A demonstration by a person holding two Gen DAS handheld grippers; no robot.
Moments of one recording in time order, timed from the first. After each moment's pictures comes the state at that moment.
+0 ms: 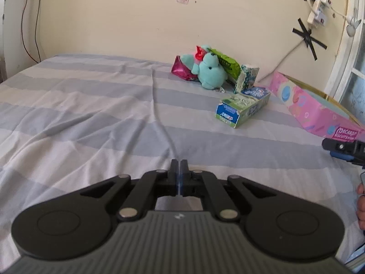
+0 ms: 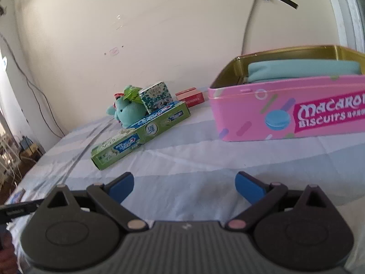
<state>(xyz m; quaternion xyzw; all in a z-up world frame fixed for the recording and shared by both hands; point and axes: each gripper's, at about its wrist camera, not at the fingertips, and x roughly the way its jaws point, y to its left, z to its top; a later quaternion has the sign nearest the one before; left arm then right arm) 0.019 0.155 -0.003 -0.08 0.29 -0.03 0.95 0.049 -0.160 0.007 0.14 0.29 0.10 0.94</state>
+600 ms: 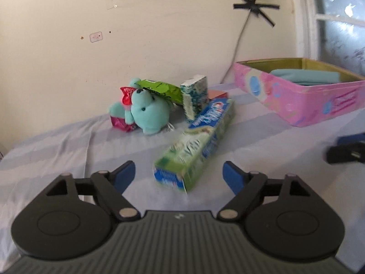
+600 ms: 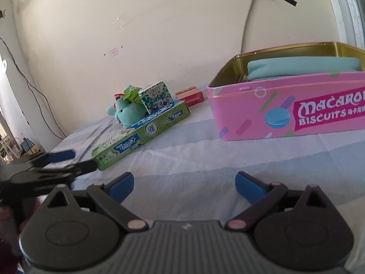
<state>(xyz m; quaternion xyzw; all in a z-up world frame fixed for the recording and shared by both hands) 0.114 0.058 0.012 0.12 0.24 -0.09 0.96 0.052 -0.168 0.005 0.17 0.29 0.11 0.94</state>
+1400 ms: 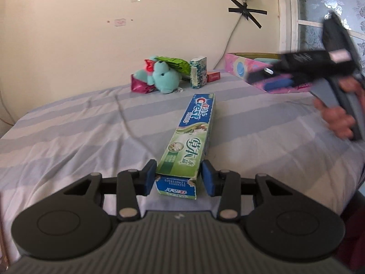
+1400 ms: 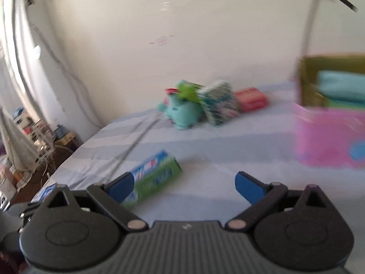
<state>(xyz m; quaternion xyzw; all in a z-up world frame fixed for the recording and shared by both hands) -0.013 0.147 0.002 0.08 0.25 -0.13 0.96 0.097 -0.097 0.039 0.13 0.29 0.23 0.92</state>
